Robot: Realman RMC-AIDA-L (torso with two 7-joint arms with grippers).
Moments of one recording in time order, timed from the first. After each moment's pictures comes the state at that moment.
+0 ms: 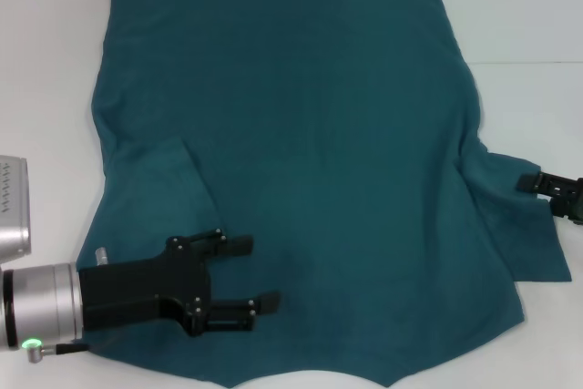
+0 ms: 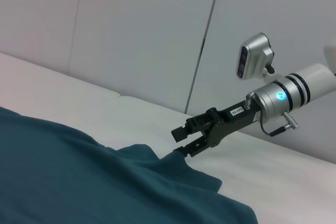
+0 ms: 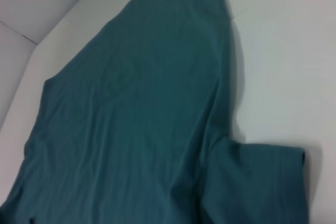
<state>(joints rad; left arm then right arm) -0.45 -2.16 0.65 0.63 2.05 1.63 -1.21 0.46 2.00 -0.58 -0.59 -2.08 -1.17 2.22</state>
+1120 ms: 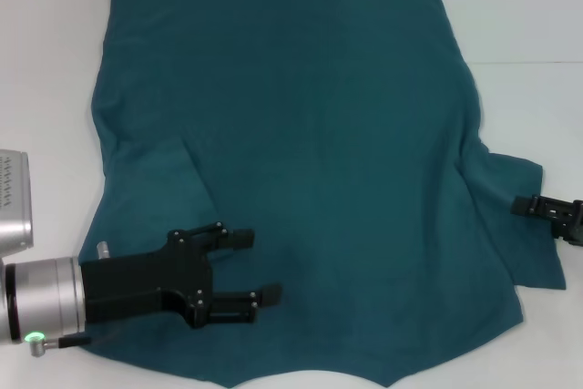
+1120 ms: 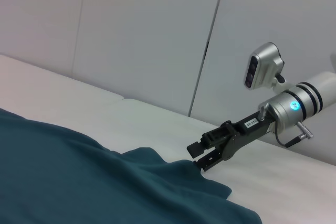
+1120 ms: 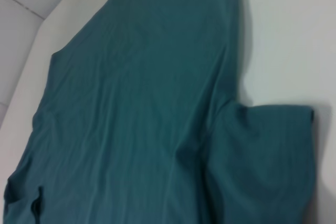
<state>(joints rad) -0.45 -2.16 0.65 0.63 2.04 1.62 -1.21 0.44 1.99 -0.60 -0.56 -2.09 -1.22 2.19</state>
